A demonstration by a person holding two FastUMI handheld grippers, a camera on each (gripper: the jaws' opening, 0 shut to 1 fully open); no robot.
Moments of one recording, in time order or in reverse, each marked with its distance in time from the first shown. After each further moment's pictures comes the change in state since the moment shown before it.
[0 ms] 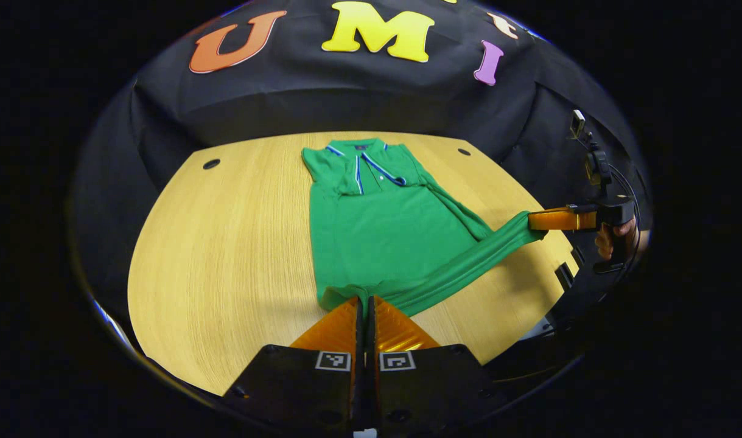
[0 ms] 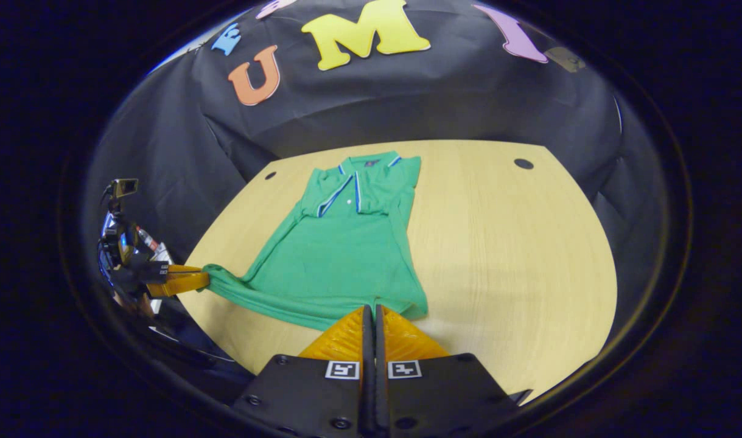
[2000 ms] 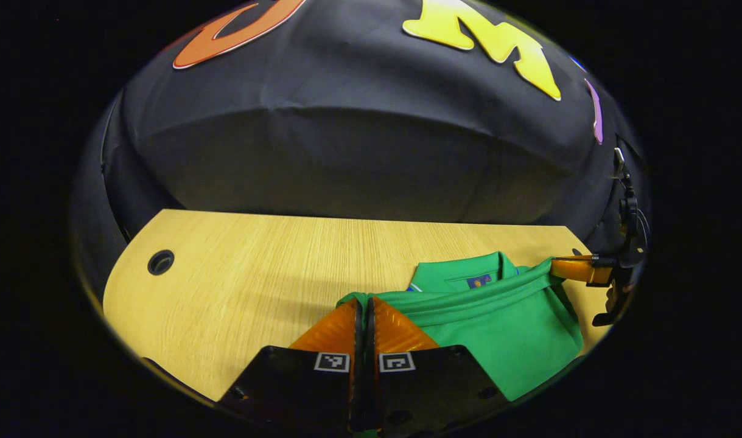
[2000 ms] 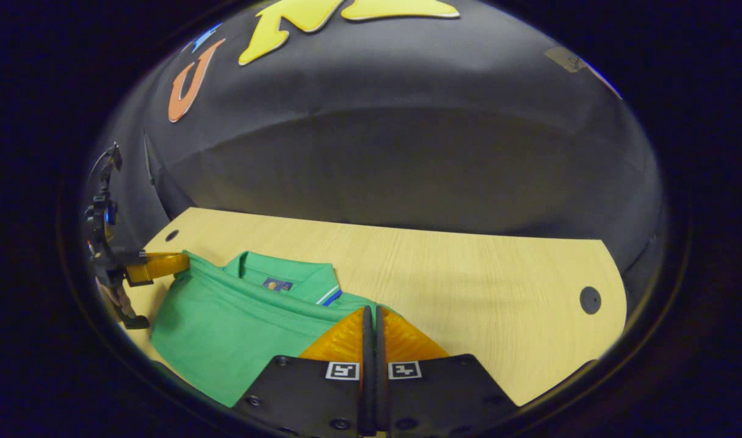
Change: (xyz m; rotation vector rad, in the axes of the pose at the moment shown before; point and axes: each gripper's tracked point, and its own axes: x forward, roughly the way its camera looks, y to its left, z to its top) left arm 0.313 0.163 0.220 -0.135 -0.232 0.172; right arm 0.311 -0.090 0.255 -0.118 -0.201 -0.153
